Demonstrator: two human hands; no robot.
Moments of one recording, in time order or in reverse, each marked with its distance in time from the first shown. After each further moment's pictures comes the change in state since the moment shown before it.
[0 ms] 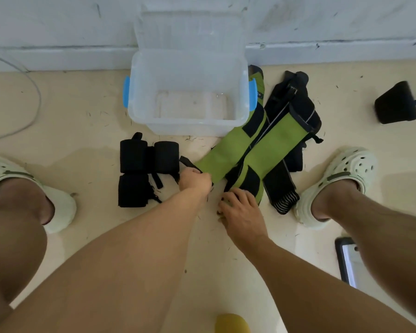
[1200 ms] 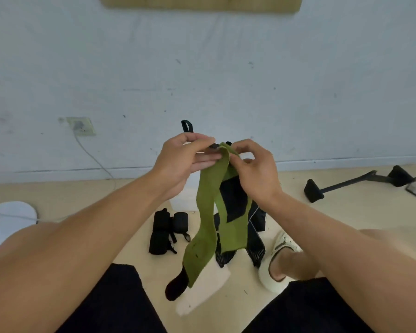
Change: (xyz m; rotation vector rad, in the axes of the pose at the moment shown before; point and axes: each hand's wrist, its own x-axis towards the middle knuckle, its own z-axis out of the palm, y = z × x) left_hand -0.400 0.125 -0.247 -0.474 -0.523 0.846; right_hand -0.144 -0.077 -0.402 1.057 0.759 -0.026
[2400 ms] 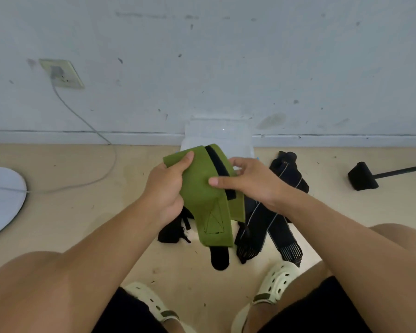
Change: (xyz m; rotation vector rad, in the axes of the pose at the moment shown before) left_hand 0.102 -0.124 -0.110 -0.206 0.368 -0.392; right_hand 0.074 0.118 0.107 0.076 -0.654 0.606
